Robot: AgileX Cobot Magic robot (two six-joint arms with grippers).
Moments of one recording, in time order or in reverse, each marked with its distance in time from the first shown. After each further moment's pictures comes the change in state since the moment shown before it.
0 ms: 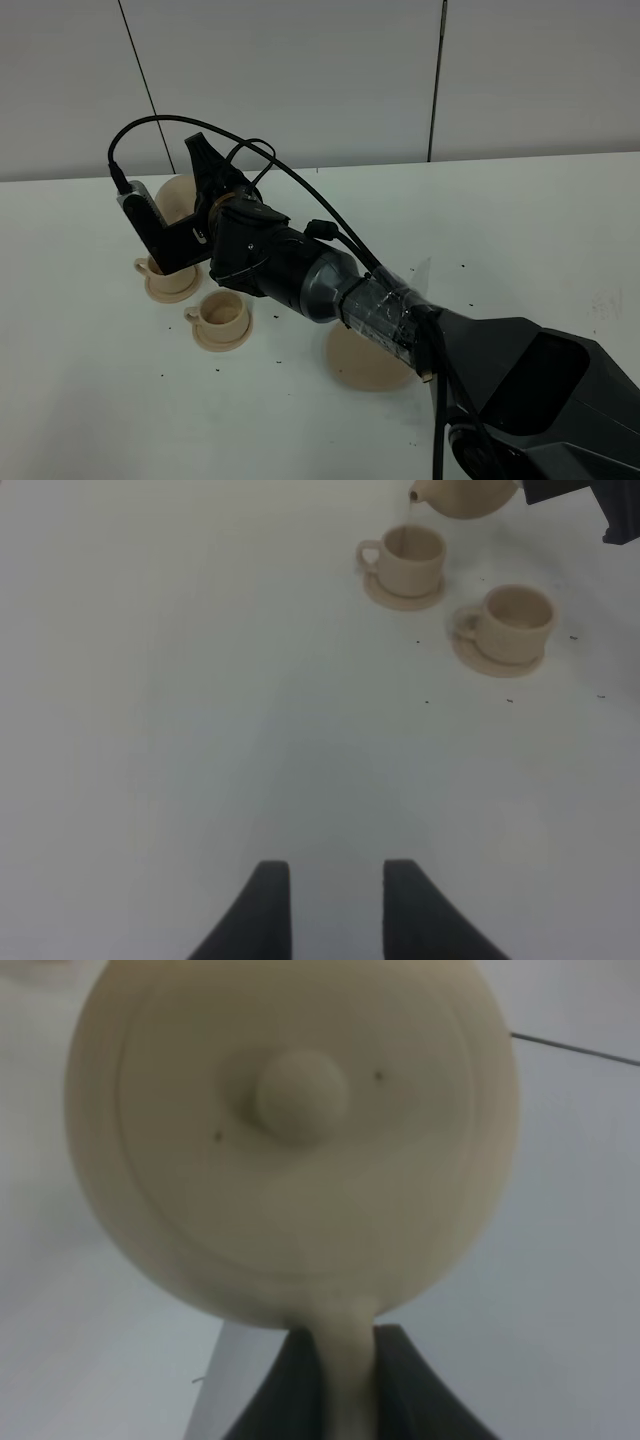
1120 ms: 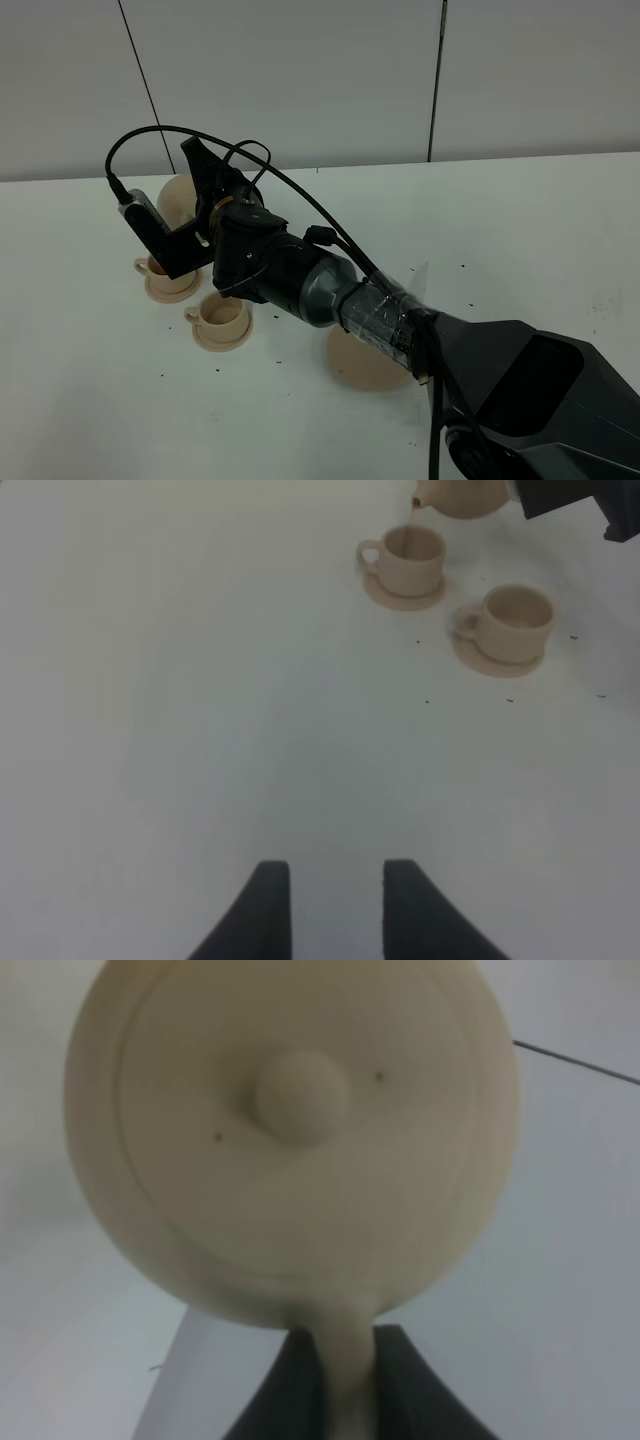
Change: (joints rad) left arm 0.000 0.000 0.000 0.000 0.000 0.002; right arm 0.000 0.018 0.000 -0.093 -0.019 0.000
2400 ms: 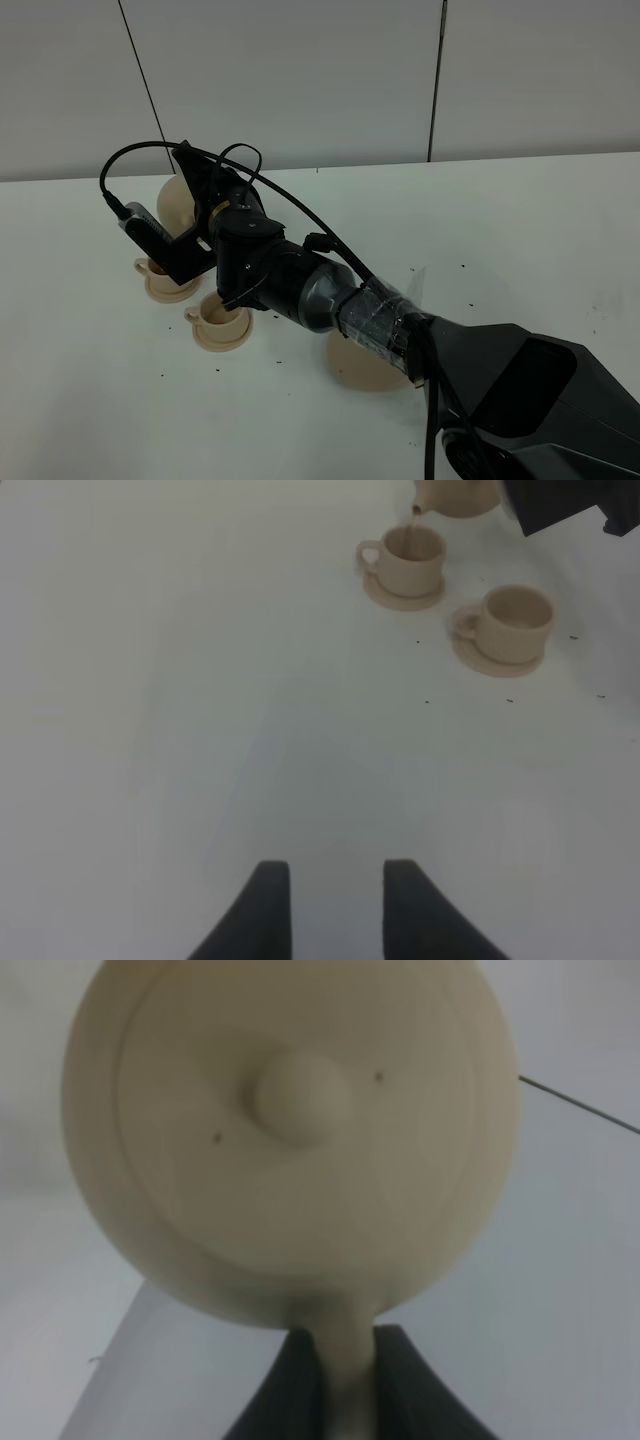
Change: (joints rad) left arm 0.000 0.000 0.000 0.000 0.000 -0.001; right arm 0.000 0.020 0.000 -0.114 -0.037 -0.013
